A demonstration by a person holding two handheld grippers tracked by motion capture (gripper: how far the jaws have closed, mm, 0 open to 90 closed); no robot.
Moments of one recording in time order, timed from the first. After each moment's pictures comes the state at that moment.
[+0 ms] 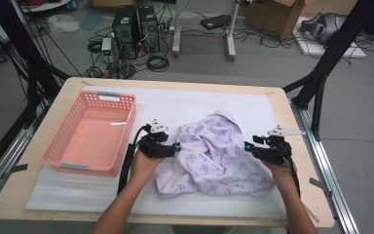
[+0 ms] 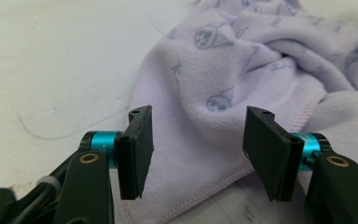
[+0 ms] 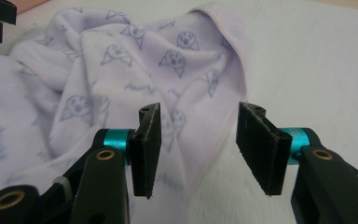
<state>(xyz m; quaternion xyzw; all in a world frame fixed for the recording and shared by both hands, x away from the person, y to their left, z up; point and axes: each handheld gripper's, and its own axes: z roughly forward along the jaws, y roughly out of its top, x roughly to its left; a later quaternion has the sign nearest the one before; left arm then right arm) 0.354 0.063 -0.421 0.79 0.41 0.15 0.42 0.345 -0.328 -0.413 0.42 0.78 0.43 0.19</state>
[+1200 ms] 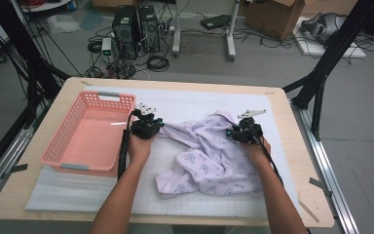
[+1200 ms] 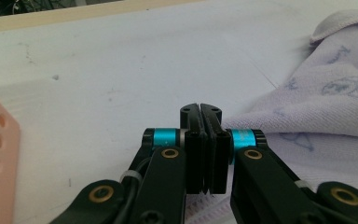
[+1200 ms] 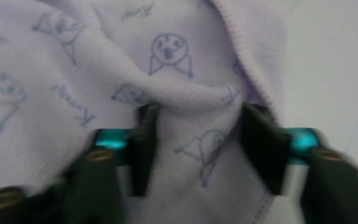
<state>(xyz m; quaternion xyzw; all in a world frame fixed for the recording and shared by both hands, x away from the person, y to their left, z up) 0.409 0.094 -0.423 0.73 0.48 0.23 0.43 0.430 -0.278 -0.444 0.41 0.82 0.35 0.18</state>
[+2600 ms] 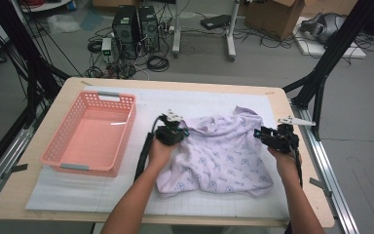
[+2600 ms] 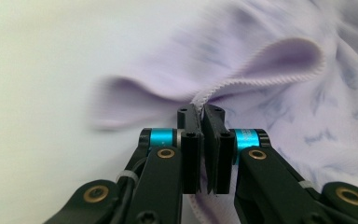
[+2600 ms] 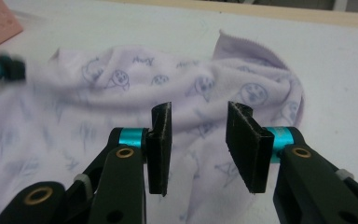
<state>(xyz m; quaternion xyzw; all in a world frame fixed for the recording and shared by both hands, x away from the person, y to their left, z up) 0.408 0.047 -0.428 0.75 0.45 0.18 0.46 0.362 -0.355 -0.404 0.49 0.73 0.44 0.19</state>
